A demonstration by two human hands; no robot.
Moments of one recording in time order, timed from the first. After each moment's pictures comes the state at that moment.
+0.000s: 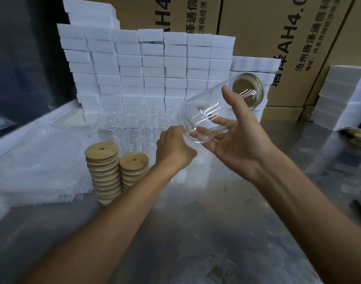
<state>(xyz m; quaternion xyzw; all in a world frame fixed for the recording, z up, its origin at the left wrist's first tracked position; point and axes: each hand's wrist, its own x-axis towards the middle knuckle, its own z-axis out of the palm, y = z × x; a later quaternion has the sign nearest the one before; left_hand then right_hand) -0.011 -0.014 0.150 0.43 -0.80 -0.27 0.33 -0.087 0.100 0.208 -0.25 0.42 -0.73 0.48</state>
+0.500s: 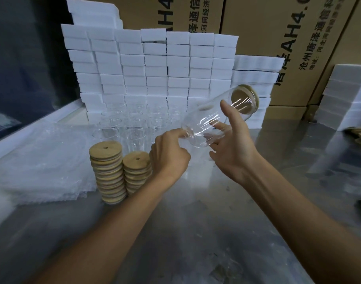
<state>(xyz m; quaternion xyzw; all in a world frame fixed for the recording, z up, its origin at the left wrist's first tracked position) 0.005 -0.008 0.137 0.42 -0.77 -0.23 0.42 -0.092 0.081 0.181 -0.27 0.50 -0.71 0.42</state>
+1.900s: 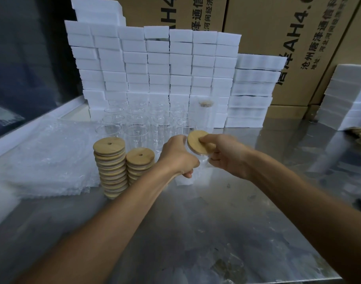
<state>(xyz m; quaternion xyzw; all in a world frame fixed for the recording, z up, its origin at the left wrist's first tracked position) 0.004 -0.014 0.137 0.40 -0.75 -0.46 0.26 -0.120 0.059 0.153 -0.32 0.69 -0.52 0.40</state>
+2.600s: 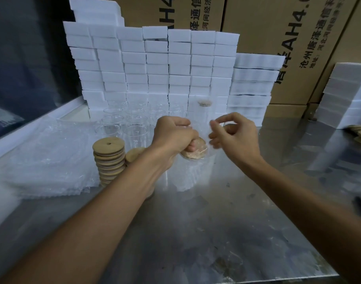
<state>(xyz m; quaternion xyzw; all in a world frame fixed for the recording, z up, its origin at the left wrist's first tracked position) 0.009 -0.006 0.176 0.36 -0.64 -0.56 0.39 -0.121 0.076 0.156 -0.45 0.65 -0.62 0.05</state>
